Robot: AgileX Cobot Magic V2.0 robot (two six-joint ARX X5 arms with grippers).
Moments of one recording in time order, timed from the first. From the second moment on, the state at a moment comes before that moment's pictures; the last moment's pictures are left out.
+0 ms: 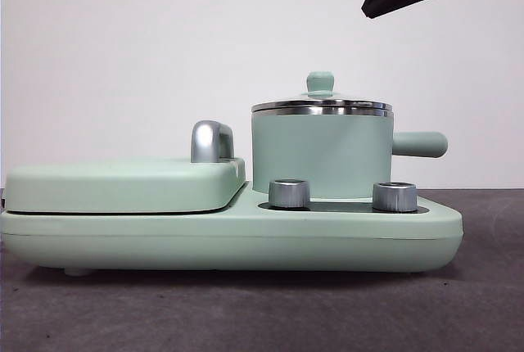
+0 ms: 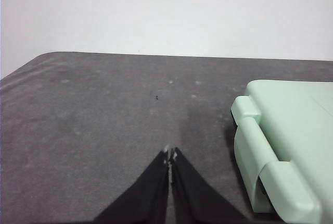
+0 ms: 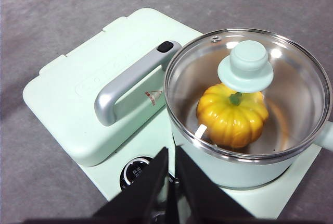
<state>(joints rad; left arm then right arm) 0.01 0.00 0.03 -0.08 0.00 -0.03 0.56 0.99 0.88 -0.40 -0.23 0.02</state>
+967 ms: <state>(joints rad) 0.01 0.00 0.03 -0.08 0.00 -0.03 0.05 0.00 0.02 -0.06 0.00 0.02</state>
